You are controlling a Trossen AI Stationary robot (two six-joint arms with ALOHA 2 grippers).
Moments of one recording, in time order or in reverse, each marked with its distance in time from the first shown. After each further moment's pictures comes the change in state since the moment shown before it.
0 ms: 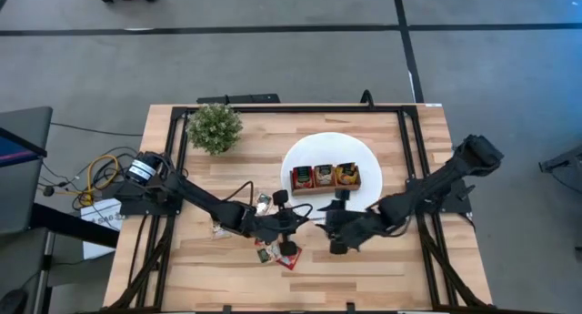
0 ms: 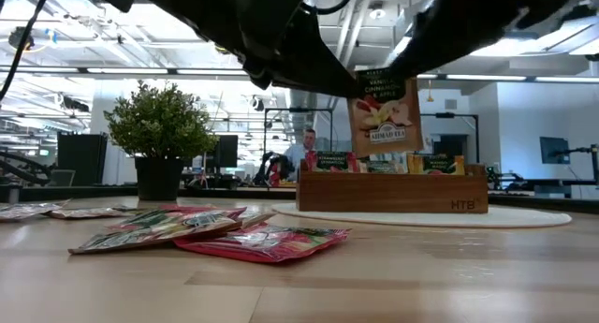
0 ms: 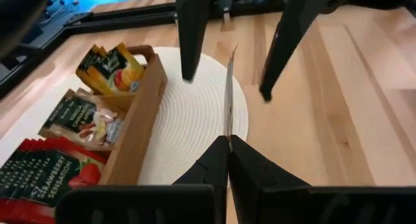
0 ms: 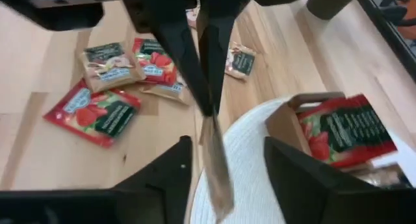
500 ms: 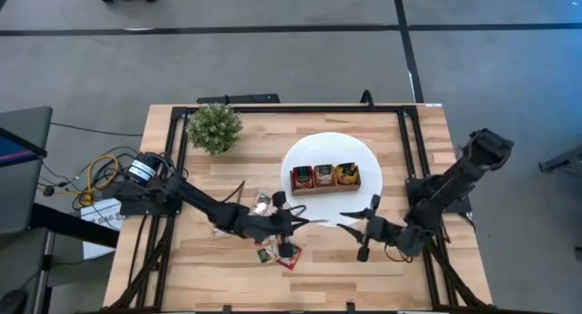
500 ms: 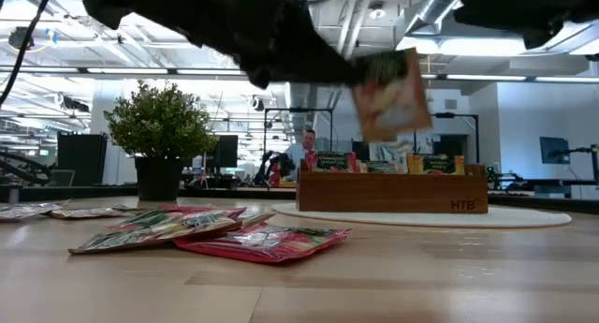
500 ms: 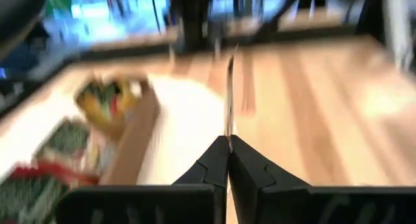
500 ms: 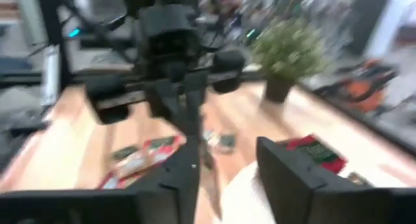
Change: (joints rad) left arm -0.008 0.000 -0.100 0.272 0.004 0.076; right arm 0.306 -0.146 -0.435 0.855 0.518 -0.108
